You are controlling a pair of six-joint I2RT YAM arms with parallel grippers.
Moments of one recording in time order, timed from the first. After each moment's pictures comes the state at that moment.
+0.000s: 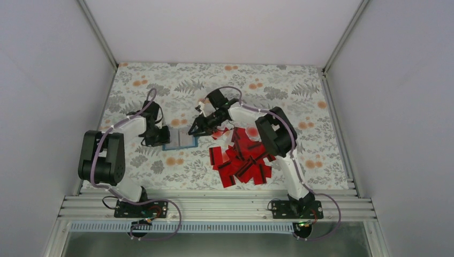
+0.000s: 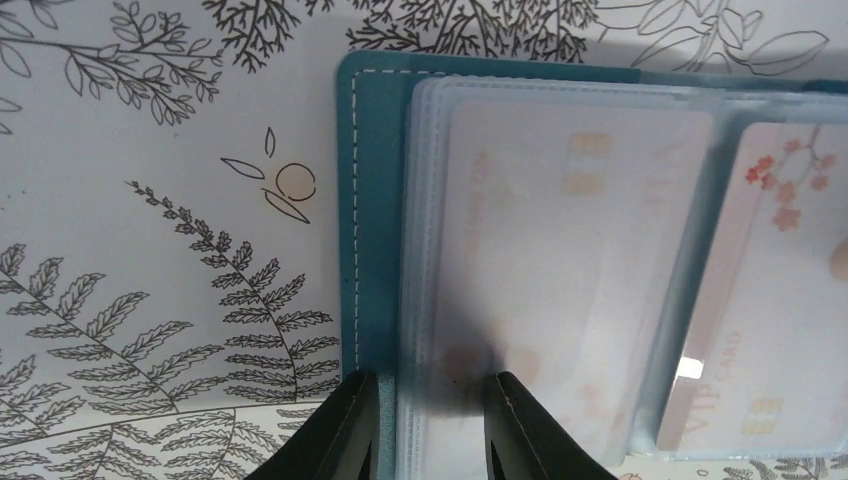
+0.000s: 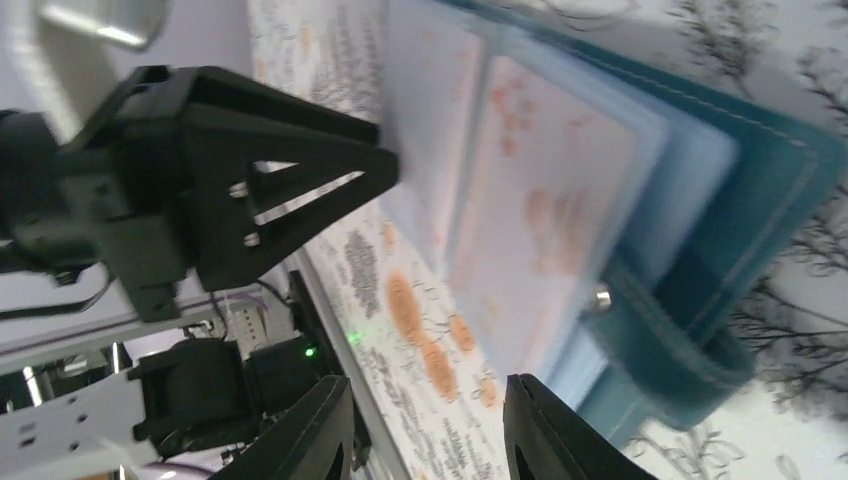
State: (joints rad) left arm -0.09 1.58 0.87 -0.67 0.19 -0.33; right arm 0.68 2.28 1.68 -0.48 -0.98 0.51
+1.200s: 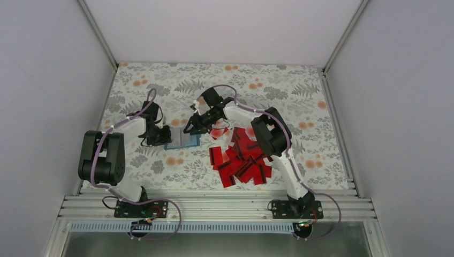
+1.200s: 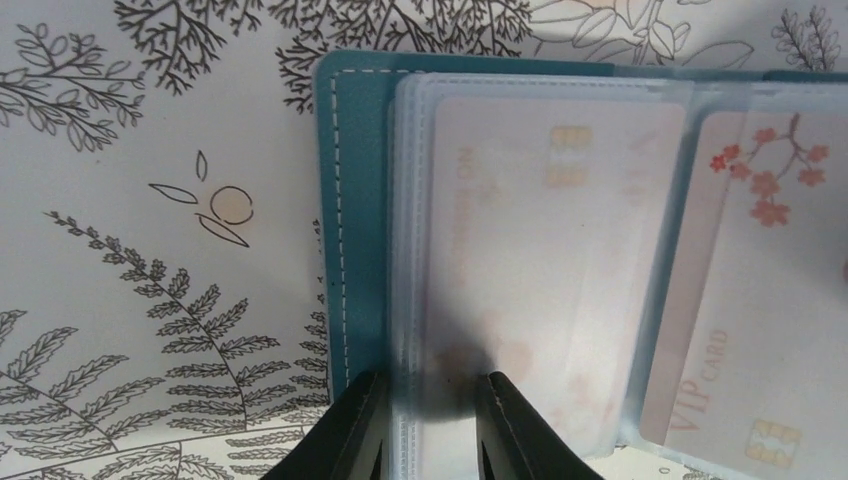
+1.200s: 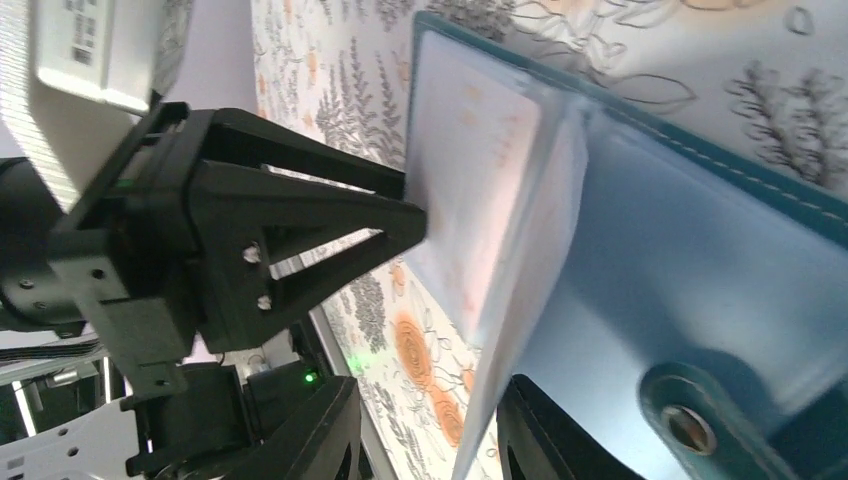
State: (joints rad) left arm -0.09 1.59 0.85 -0.62 0.25 -0.31; right arm 0.71 2.36 1.78 -0.49 -0.95 0.55
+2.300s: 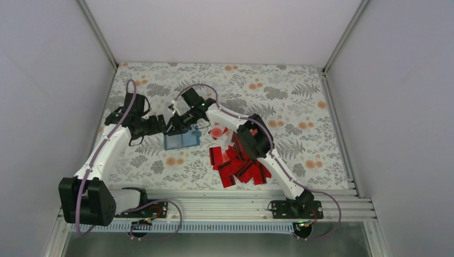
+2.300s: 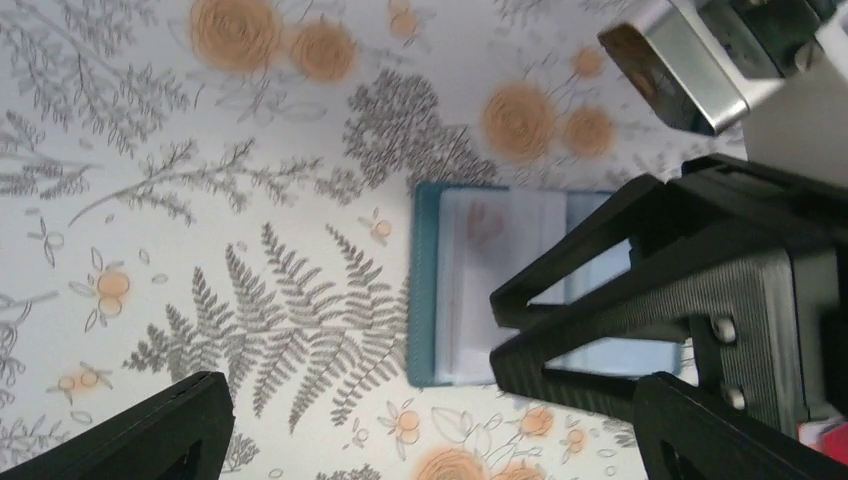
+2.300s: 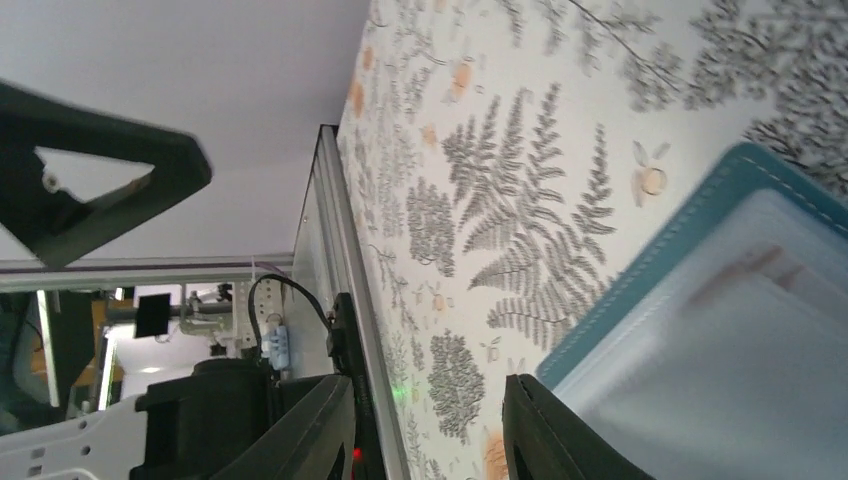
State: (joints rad) left arm -0.07 1.21 0.94 -0.85 0.07 -0.35; right arm 0.82 2.62 2.20 -0.51 -1.07 0.53
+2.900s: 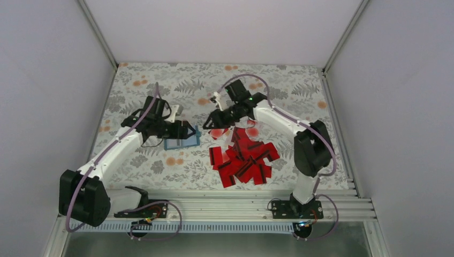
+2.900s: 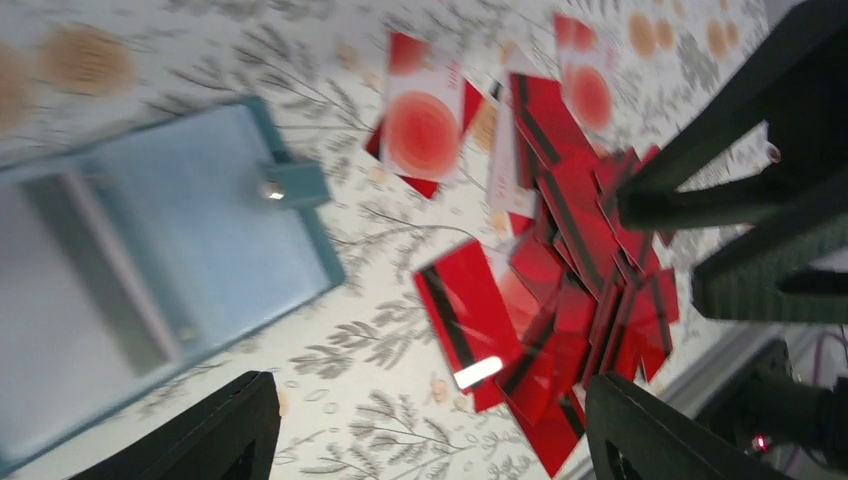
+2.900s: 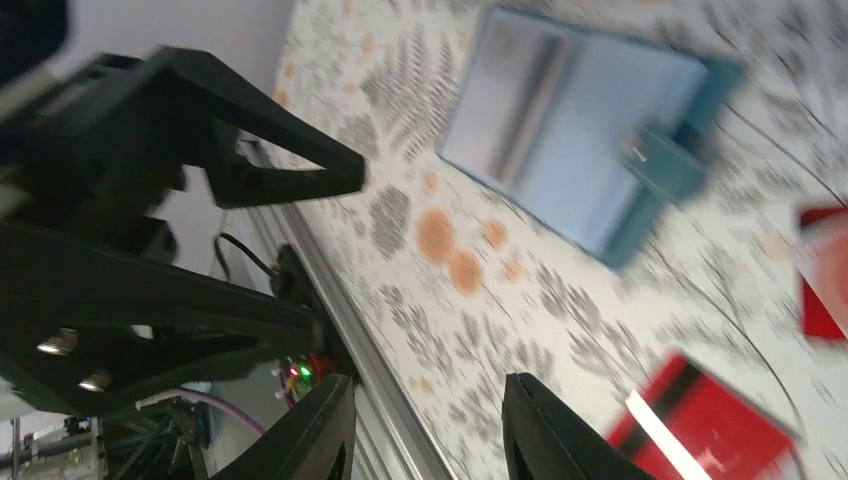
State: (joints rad) left arm -0.27 1.21 0.91 -0.68 0.49 -0.30; right arm 0.66 1.87 1.52 -0.64 -0.79 0.37
